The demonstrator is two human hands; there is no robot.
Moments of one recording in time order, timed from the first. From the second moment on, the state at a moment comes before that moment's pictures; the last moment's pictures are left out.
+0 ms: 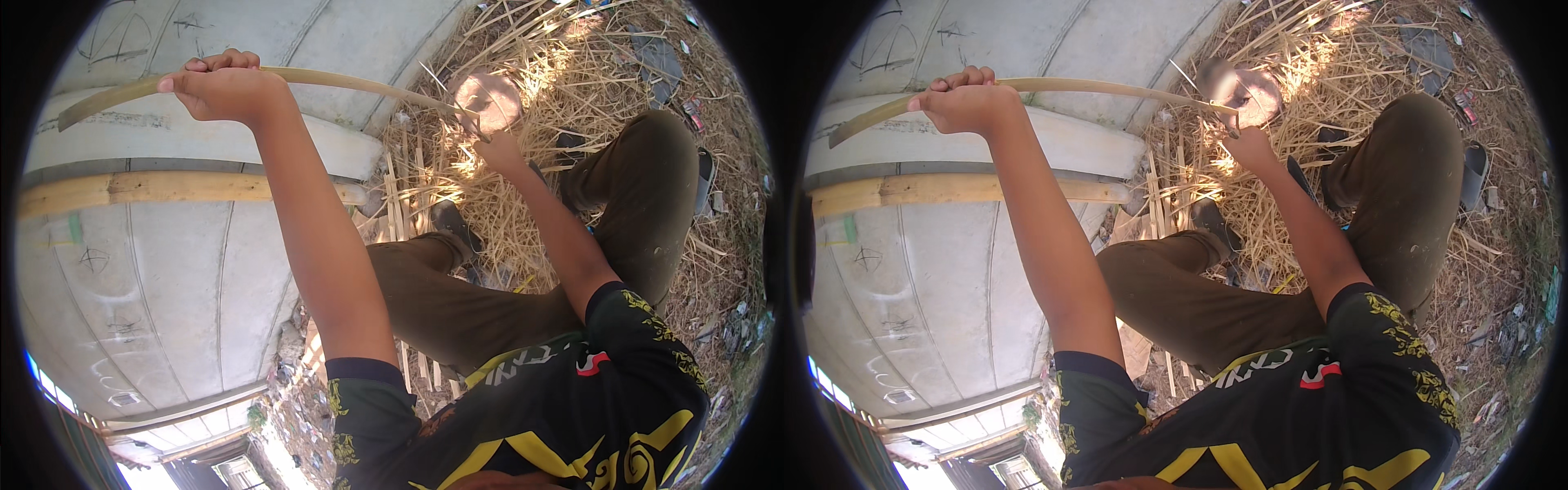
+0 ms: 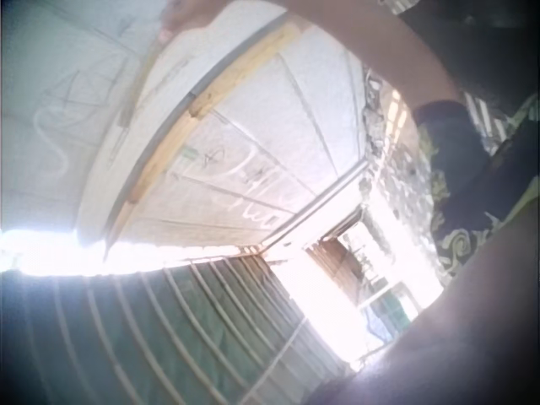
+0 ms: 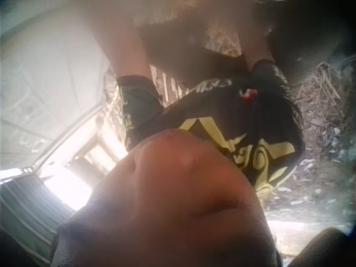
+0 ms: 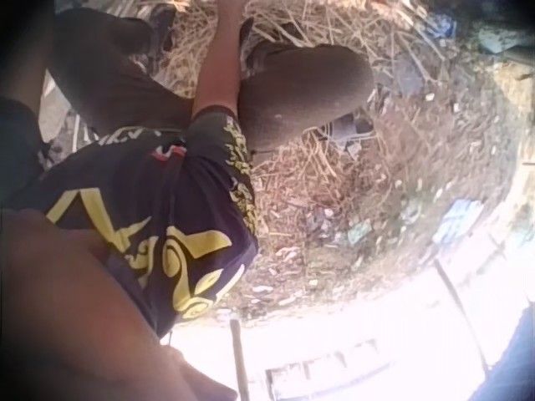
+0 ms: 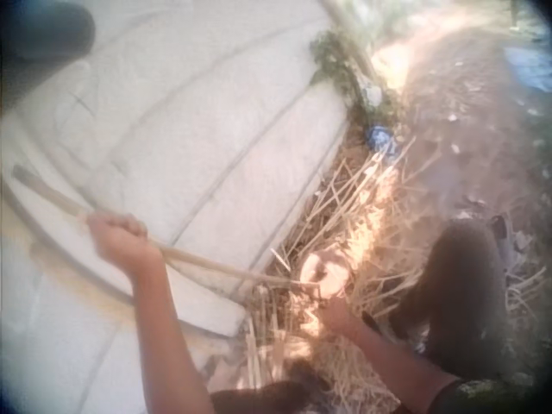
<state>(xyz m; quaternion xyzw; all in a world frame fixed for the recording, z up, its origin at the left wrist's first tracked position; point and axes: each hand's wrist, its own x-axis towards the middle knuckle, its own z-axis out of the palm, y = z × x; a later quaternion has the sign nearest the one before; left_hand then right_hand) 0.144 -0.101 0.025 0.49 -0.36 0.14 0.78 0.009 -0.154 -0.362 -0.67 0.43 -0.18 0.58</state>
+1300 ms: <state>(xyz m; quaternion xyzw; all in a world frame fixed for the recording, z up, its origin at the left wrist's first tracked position) 0.150 -0.099 0.025 0.48 -0.34 0.19 0.79 0.013 -0.148 -0.395 -0.57 0.49 -0.15 0.64</state>
